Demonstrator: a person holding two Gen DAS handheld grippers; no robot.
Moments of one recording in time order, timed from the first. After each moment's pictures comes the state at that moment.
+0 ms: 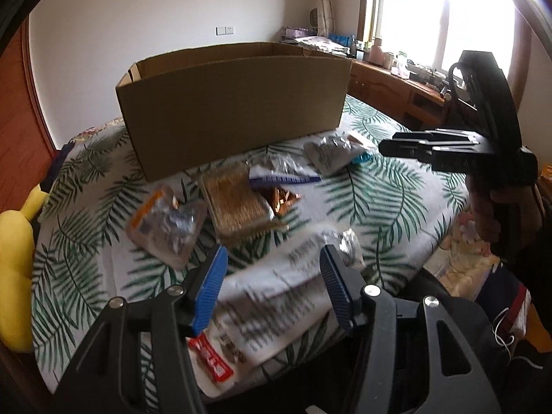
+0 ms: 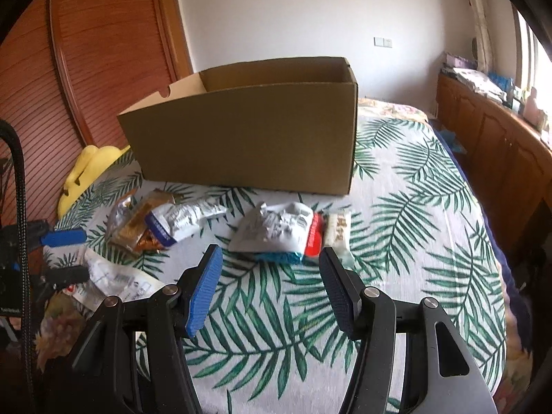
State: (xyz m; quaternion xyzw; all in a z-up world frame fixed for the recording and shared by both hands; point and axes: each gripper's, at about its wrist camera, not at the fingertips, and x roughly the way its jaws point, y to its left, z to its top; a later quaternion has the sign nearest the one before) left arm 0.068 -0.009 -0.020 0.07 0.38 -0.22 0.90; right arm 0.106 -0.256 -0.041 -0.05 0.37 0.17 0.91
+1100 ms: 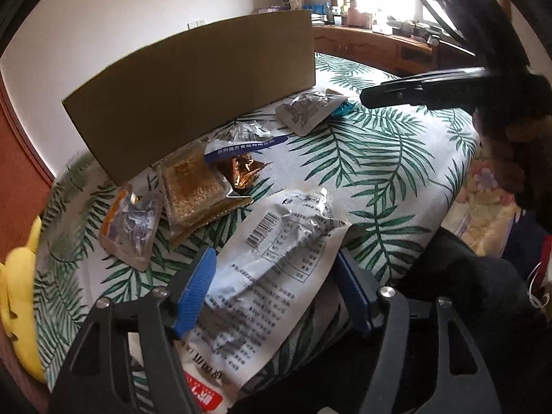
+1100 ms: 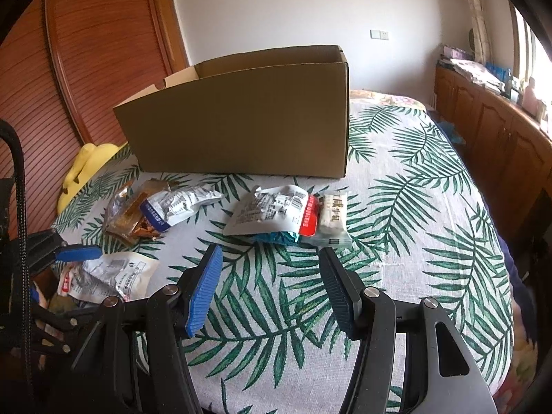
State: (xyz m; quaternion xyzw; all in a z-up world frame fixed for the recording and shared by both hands) left arm 0.071 -0.048 -0.049 0.16 0.39 -0.23 0.87; right arm 0.104 -0.262 -0.051 -0.04 0.38 0.17 0.91
